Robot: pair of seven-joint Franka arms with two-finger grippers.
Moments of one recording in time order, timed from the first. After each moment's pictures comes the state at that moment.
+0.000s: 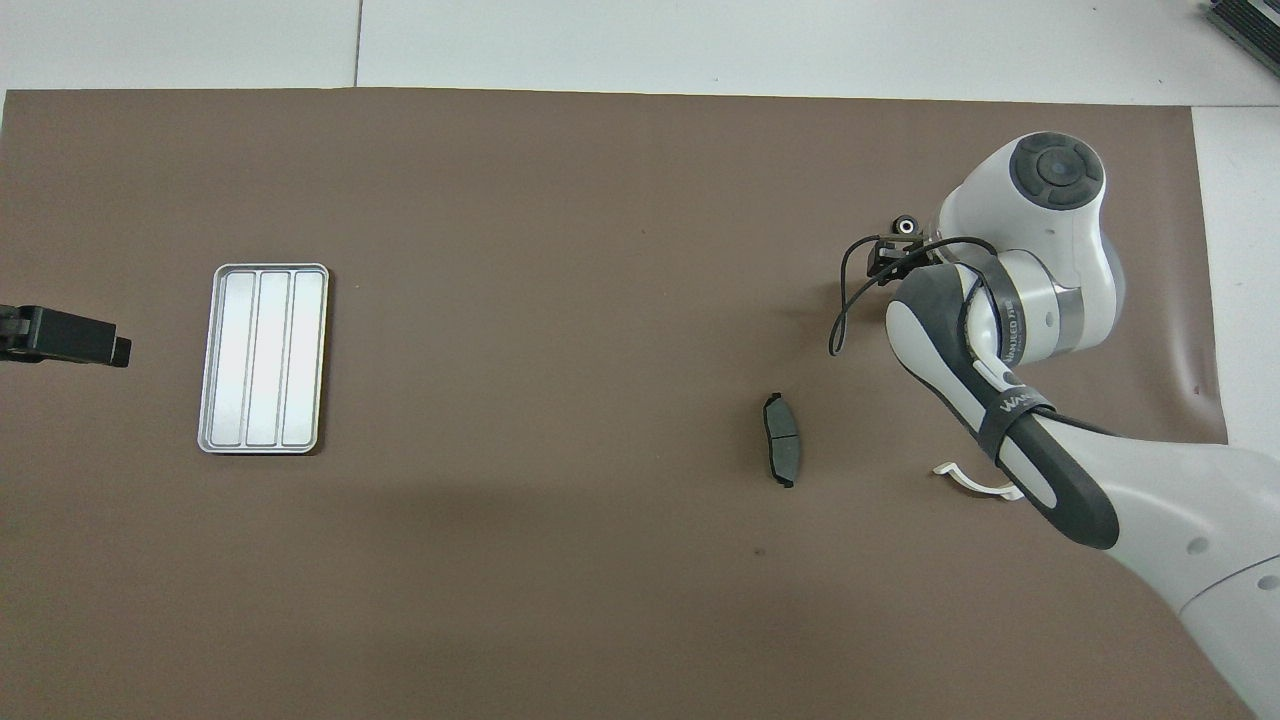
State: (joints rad) left arm 0.00 -0.09 -0.01 -1.65 -0.05 1.57 0.12; right arm -0.01 0.51 0.13 -1.67 -0.18 2.18 0.37
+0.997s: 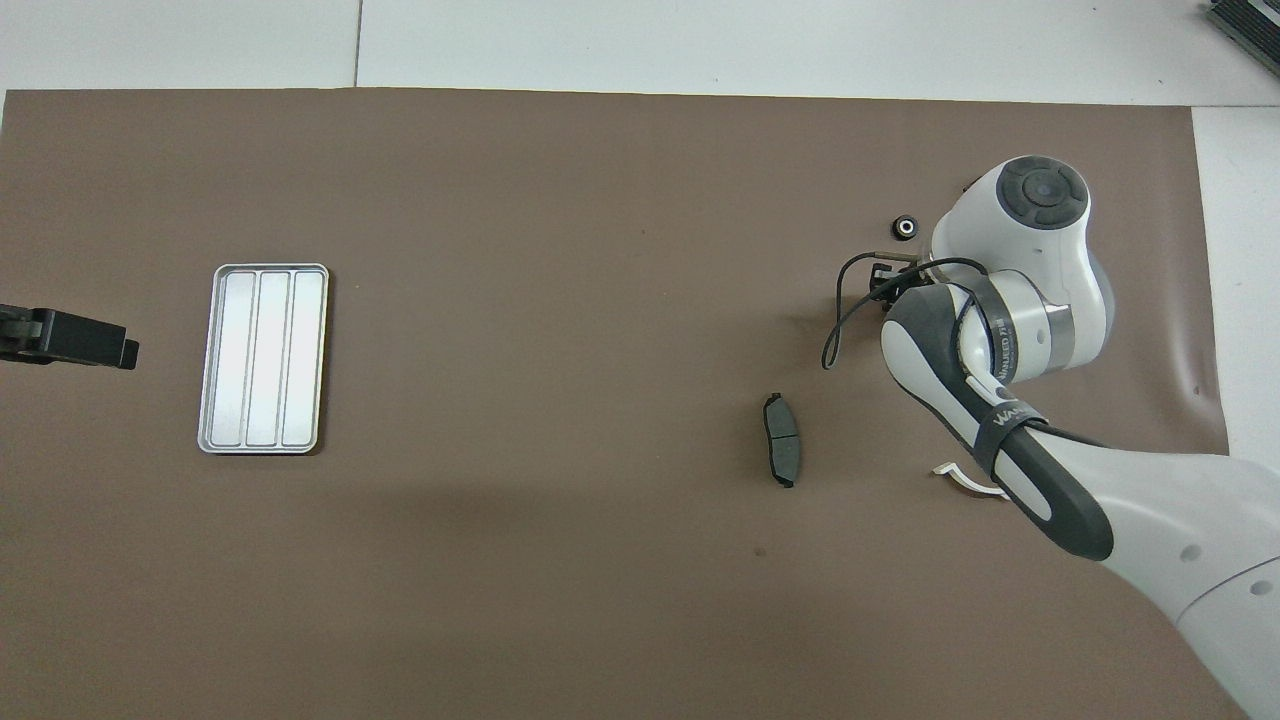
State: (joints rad) left arm 0.00 -0.09 -0.03 -1.64 -0.02 1.56 0.12; right arm -0.01 0.49 0.13 -1.74 -0.18 2.18 0.46
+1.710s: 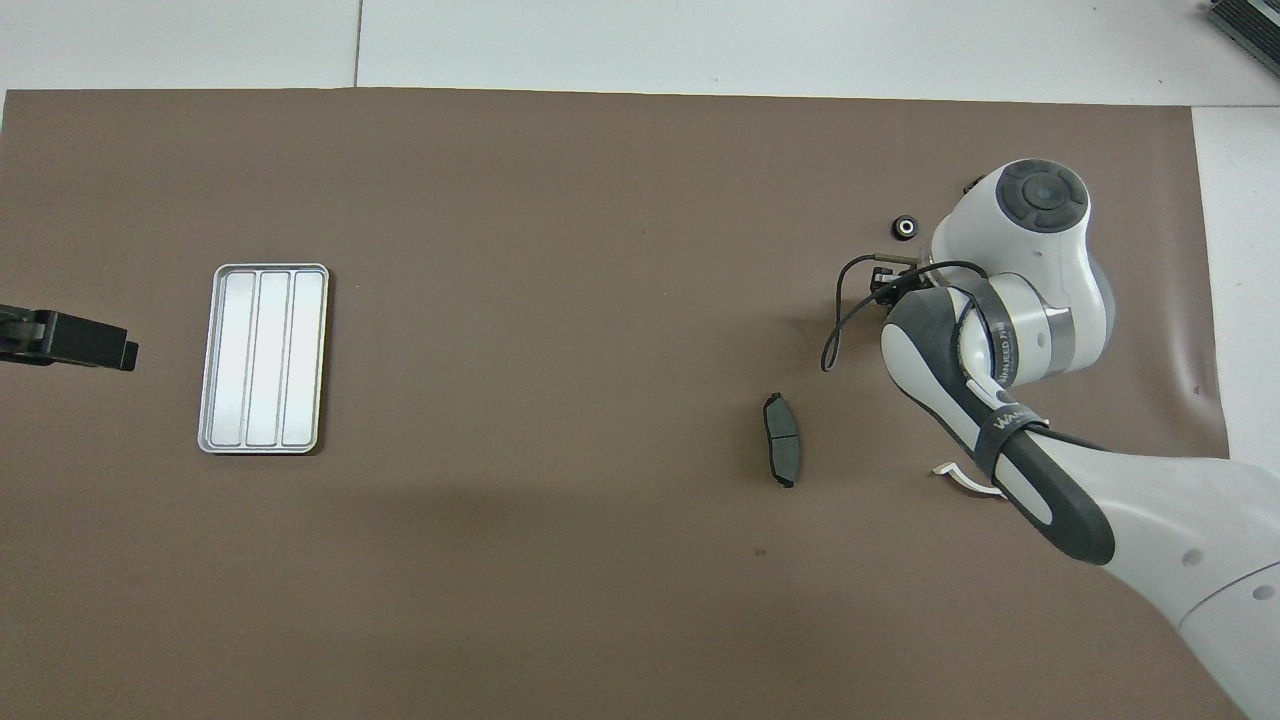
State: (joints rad) left arm 0.00 -0.09 -0.04 -1.64 -0.01 1.56 0.12; right arm -0.01 0.48 0.13 -1.76 -0.18 2.18 0.48
